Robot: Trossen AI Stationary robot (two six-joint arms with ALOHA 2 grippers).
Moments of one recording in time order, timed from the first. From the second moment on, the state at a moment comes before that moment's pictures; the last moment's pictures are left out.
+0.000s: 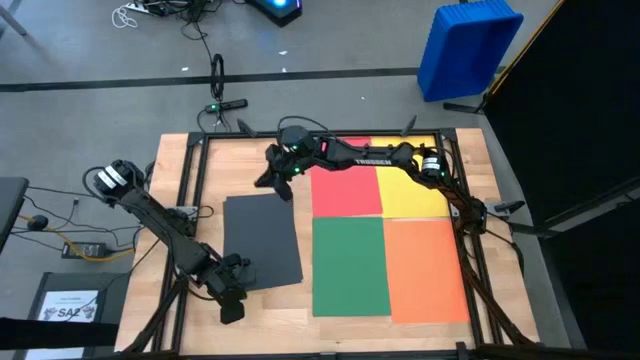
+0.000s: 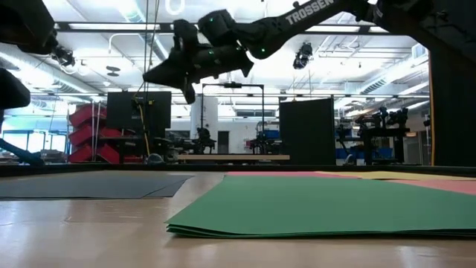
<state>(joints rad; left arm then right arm) -0.77 1.37 0.74 -0.46 -0.05 -1.03 -0.26 2.29 1.94 -0.02 -0.57 0.18</state>
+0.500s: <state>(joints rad) -0.79 1.38 0.74 -0.44 -0.03 -1.09 -0.30 2.58 2.32 -0.51 -0.43 0.24</state>
